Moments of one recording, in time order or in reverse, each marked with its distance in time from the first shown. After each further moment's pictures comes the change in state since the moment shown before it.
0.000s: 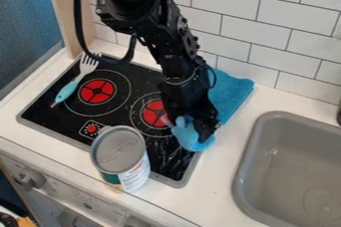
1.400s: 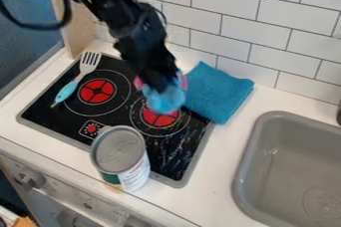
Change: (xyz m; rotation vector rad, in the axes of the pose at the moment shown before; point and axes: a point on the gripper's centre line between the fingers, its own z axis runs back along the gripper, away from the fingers) arm 0.001 0.060 0.083 -0.024 -0.179 0.150
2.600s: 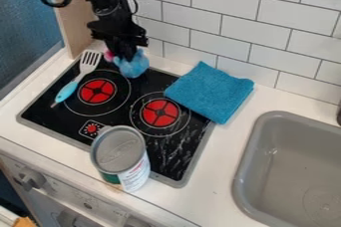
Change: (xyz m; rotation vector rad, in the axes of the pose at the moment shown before) arm 0.038 0.115 -0.054 0.182 0.056 0.226
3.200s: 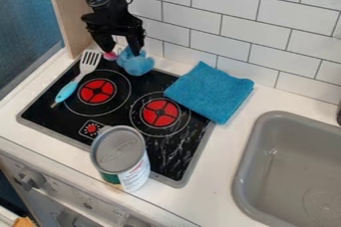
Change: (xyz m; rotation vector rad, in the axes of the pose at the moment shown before) arm 0.000 -0.001 0.027 0.006 -0.017 0.026
